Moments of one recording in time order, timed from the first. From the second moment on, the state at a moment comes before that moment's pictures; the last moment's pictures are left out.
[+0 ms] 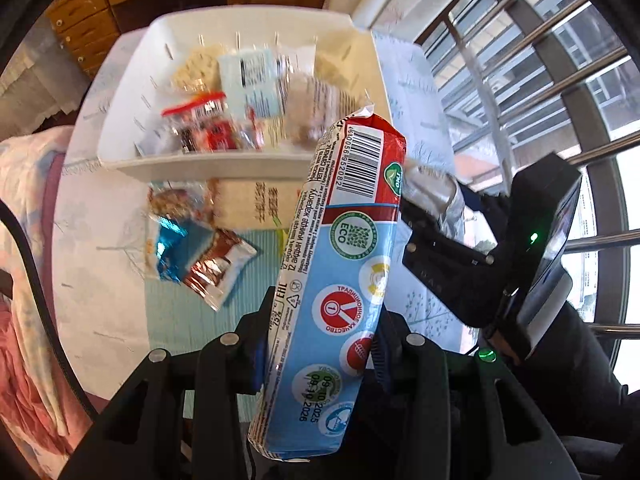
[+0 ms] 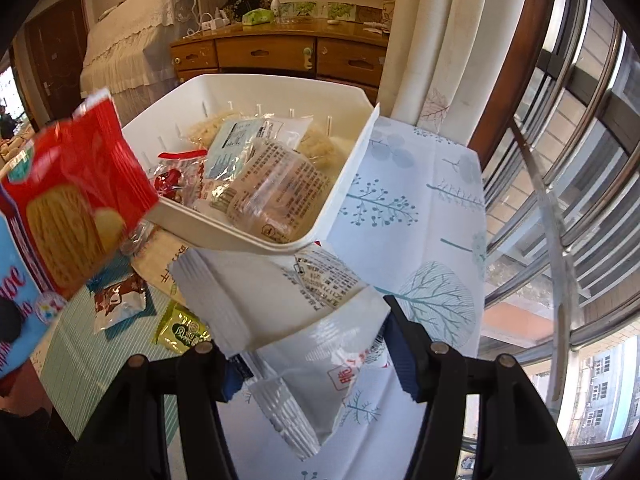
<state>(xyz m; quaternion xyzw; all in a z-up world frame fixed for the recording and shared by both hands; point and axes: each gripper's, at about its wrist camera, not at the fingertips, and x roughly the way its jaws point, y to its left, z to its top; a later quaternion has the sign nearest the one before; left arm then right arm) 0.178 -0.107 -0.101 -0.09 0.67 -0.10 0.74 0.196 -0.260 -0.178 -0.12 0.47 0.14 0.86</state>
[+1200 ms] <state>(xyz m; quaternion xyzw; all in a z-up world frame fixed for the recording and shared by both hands) 0.295 0.010 -0.089 -0.11 0.55 -0.15 0.81 0.243 -0.188 -0.129 -0.01 0.45 0.07 0.89</state>
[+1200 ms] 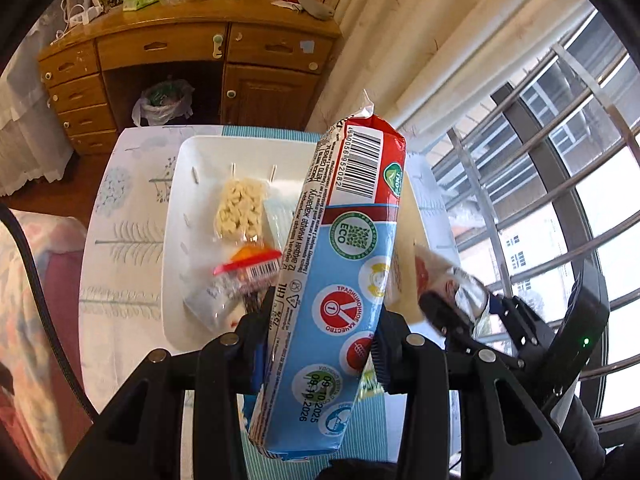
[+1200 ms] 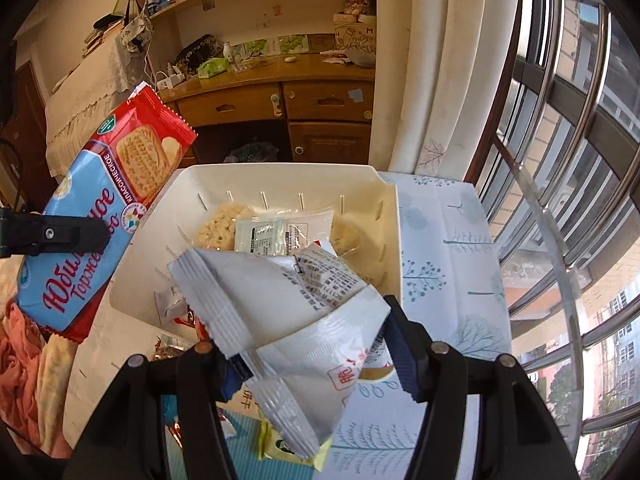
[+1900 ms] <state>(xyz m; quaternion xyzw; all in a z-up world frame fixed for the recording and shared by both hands) 0.319 0.001 -0.099 -0.12 0.52 -0.15 0.83 0.262 -0.186 -0.150 0.03 0.48 0.08 0.87</state>
